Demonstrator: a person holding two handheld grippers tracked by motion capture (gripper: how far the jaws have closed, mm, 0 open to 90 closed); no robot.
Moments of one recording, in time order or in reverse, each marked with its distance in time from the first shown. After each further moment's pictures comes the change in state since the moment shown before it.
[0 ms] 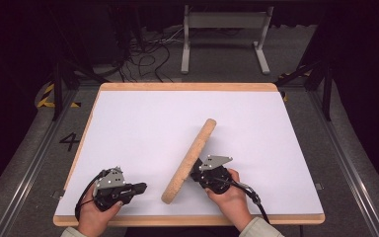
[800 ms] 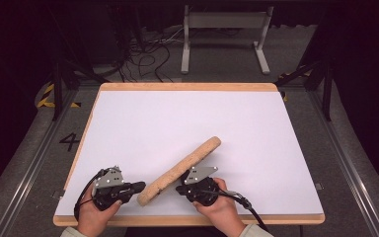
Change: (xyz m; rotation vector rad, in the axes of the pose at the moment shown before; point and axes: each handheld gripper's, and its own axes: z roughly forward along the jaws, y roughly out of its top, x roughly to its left) left arm 0.002 0.000 -0.003 -0.011 0.016 -0.014; right arm 0.045 0.007 0.011 0.006 0.142 -0.084
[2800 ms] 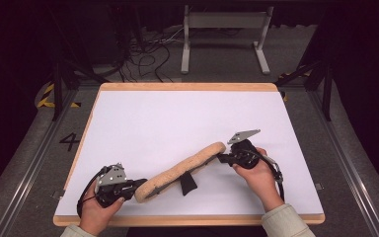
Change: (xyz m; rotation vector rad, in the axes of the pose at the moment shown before) left arm -0.001 0.008 0.004 -0.004 0.009 0.025; right arm -0.120 -0.006 -0.075 0.096 -0.143 0.176
